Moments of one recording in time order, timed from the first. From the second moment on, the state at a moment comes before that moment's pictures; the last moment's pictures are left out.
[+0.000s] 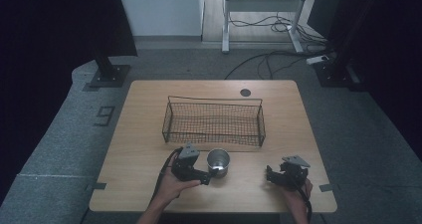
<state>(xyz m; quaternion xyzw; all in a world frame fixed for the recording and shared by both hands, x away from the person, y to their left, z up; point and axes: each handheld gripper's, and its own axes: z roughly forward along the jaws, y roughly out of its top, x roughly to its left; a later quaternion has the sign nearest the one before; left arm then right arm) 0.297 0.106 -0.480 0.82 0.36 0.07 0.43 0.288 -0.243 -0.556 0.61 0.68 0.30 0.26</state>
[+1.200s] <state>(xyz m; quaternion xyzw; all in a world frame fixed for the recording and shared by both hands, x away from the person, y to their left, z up) 0.315 0.066 -0.504 0.84 0.36 0.09 0.40 0.288 -0.243 -0.555 0.61 0.69 0.30 0.26</state>
